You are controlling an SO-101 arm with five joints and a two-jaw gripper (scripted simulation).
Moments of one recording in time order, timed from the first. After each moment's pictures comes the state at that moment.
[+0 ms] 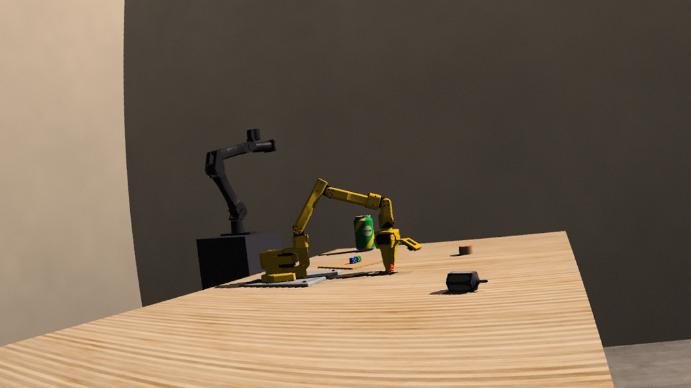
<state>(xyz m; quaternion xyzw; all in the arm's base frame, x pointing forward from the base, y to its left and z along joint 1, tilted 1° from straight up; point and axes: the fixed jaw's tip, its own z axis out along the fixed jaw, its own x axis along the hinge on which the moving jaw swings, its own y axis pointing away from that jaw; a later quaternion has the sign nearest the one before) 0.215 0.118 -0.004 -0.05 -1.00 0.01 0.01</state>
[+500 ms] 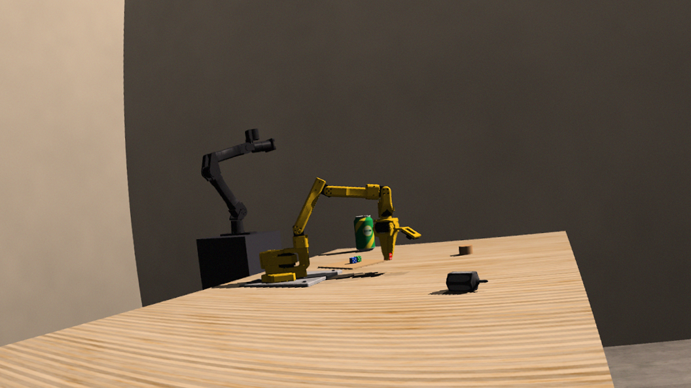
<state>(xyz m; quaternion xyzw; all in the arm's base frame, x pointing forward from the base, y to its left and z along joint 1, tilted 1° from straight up) 0.214 0.117 0.024 -0.05 -1.00 0.01 0.02</state>
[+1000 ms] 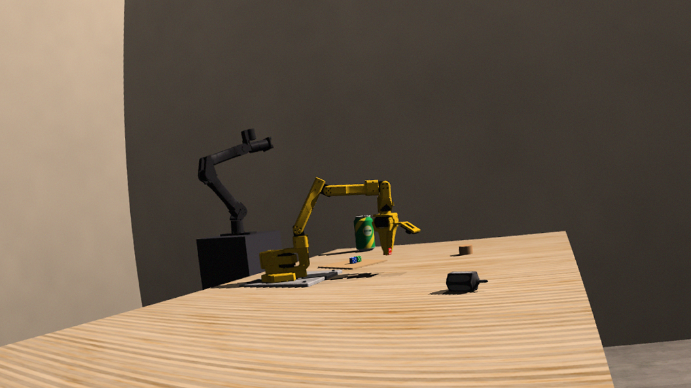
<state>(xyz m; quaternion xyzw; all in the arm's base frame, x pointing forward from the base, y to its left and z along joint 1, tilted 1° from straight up) 0.214 0.117 0.037 -0.05 -1.00 0.01 0.02</state>
